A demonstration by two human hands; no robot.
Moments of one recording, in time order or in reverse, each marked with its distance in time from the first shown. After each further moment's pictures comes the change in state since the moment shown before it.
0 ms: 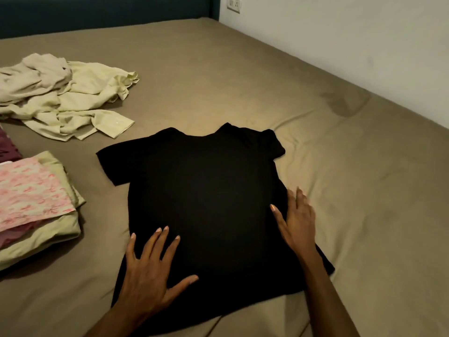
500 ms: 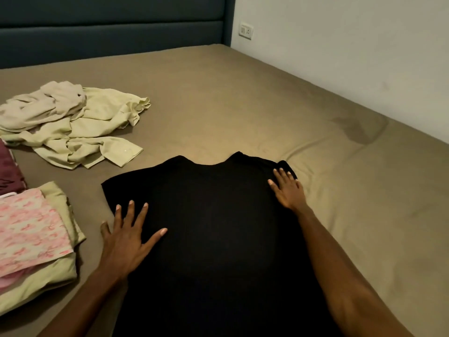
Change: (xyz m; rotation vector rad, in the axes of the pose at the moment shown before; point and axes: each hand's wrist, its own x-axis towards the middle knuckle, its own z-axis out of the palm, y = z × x) left_hand 0.139 -0.117 0.013 -0.034 -0.136 -0.451; right_hand 0.230 -0.029 0.044 0.021 -0.249 -0.103
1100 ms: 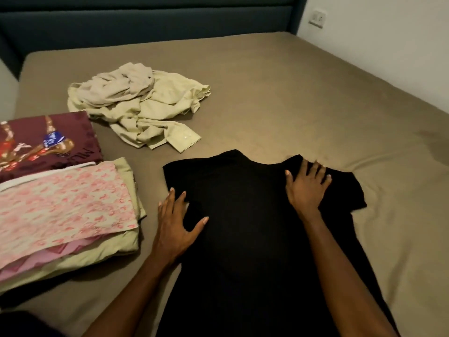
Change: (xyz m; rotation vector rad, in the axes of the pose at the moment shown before) left_hand -0.012 -0.016 0.011 -0.524 0.240 -0.123; right_hand 0.013 -0.156 0.031 -0.138 0.277 0.017
